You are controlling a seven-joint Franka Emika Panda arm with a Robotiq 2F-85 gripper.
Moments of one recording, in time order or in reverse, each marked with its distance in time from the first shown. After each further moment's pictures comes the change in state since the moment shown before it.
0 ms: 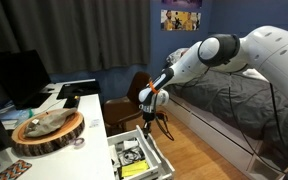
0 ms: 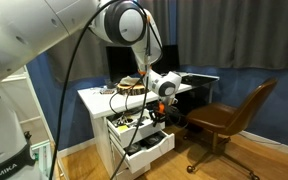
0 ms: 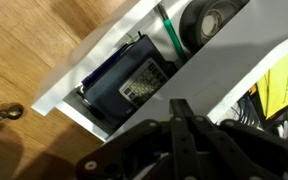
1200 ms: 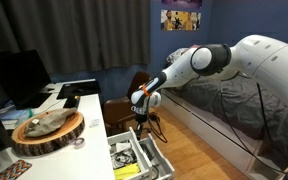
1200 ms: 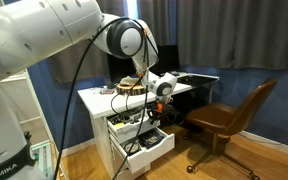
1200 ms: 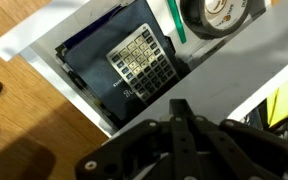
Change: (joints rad) arm 0.082 0.096 -0.003 0.168 0.005 -0.059 -0.055
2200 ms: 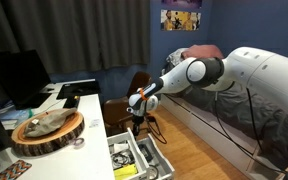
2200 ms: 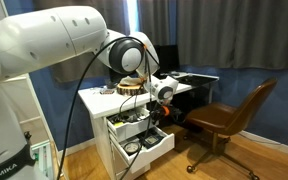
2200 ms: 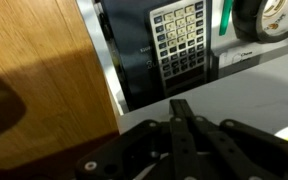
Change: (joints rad) arm 0.026 0.140 0.017 0.196 0.002 -0.002 -0.361
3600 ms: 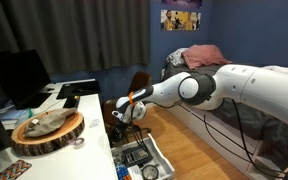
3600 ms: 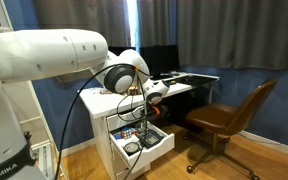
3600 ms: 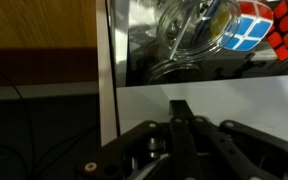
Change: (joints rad) arm 0.110 0.205 0.132 0.274 0.216 0.026 -0.413
